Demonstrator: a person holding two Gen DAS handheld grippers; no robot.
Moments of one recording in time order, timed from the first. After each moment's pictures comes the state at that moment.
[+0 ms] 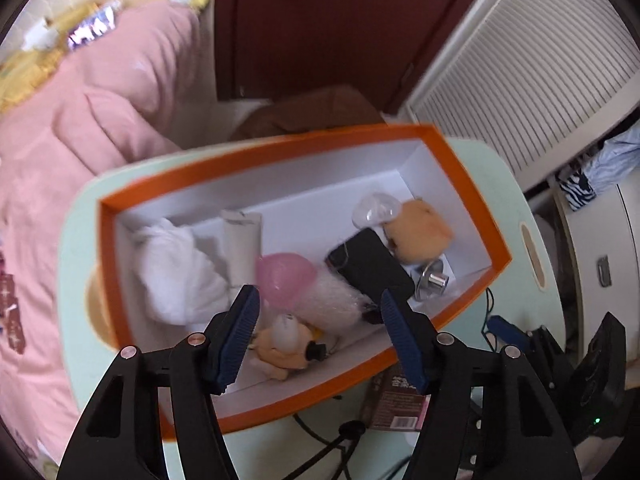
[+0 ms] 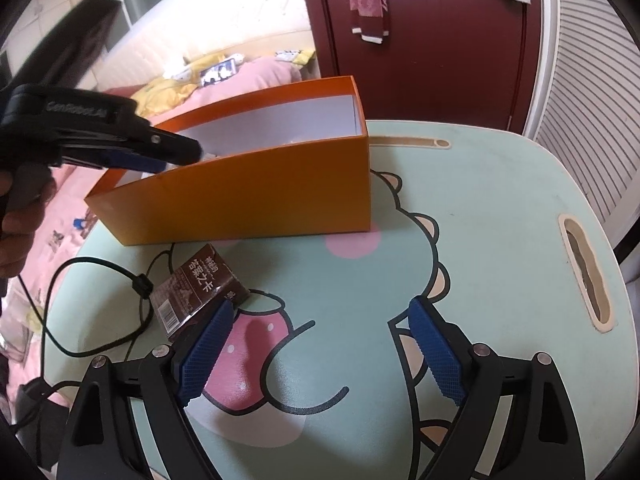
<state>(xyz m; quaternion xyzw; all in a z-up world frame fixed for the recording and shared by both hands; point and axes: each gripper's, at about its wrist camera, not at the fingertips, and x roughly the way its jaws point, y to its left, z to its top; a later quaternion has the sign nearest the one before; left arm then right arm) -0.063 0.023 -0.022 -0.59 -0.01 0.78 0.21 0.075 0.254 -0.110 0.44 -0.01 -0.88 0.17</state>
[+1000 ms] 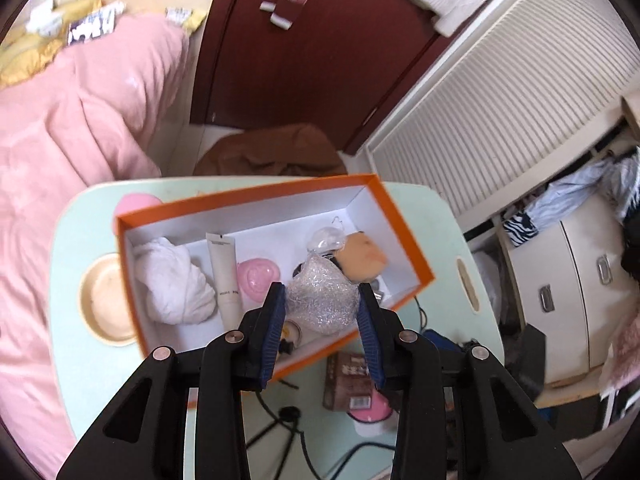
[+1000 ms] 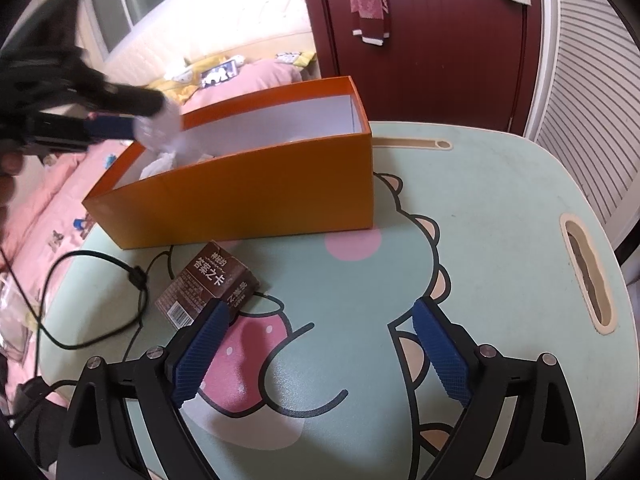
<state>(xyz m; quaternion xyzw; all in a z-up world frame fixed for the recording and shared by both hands) -0.040 -0.010 0.030 -0.51 -0.10 0.81 0.27 0.076 0.254 -0.113 0.43 -0.01 -0.89 0.17</state>
